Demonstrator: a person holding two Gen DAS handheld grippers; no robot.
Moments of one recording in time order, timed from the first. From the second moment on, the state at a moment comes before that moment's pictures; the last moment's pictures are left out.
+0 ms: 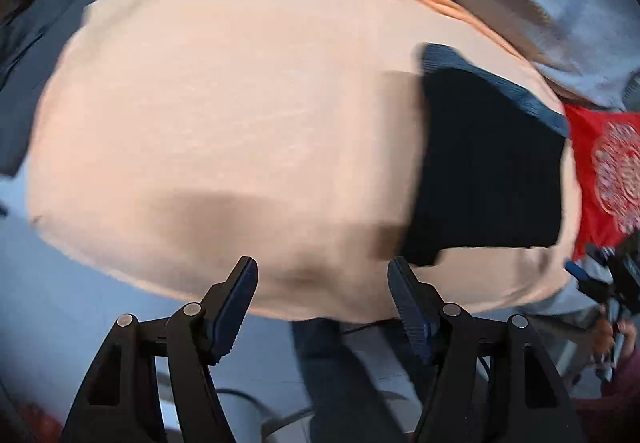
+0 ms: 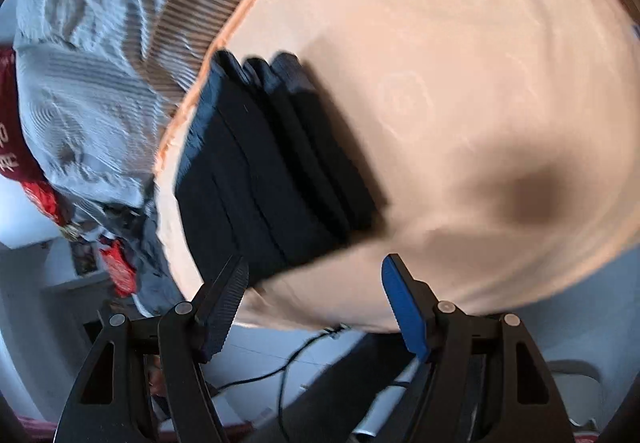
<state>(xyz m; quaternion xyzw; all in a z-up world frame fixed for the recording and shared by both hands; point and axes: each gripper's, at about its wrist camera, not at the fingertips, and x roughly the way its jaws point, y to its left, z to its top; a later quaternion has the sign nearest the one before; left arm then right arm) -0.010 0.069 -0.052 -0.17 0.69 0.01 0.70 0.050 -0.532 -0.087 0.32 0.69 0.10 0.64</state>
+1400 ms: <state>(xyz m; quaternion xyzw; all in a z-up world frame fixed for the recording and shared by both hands) -0.022 -0.111 -0.027 -0.09 0.65 -0.01 0.75 -0.011 -0.454 -0.023 0.10 0.68 0.14 0.71</state>
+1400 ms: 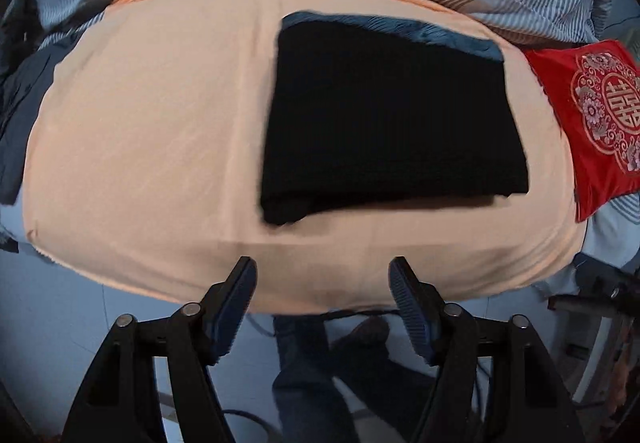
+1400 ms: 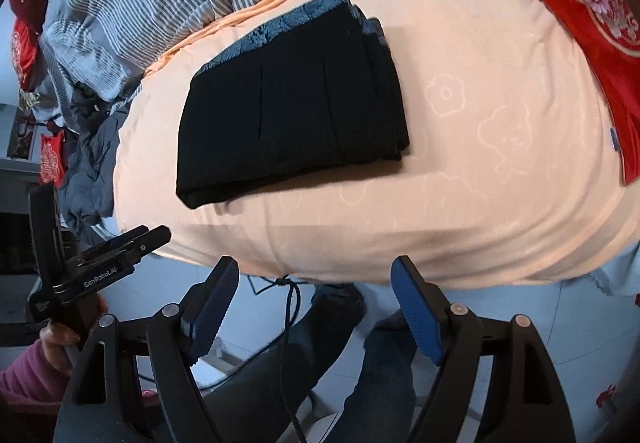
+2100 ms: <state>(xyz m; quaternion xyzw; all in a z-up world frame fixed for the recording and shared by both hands) 0.009 -0.127 -0.054 -0.04 0.65 0.04 0.75 0.057 -0.416 -0.038 0.02 0.65 0.06 0.76</state>
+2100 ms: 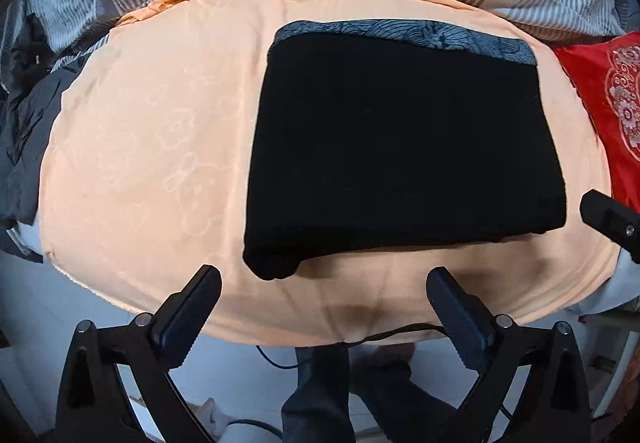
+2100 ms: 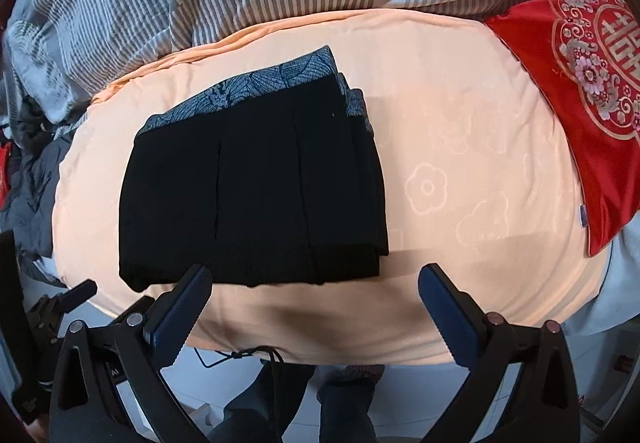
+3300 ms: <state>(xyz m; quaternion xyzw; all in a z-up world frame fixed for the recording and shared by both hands) 0.026 -0.129 -0.060 -0.02 0.65 0.06 0.76 0.060 -0.392 -0.051 -0.01 0.66 0.06 0.75</state>
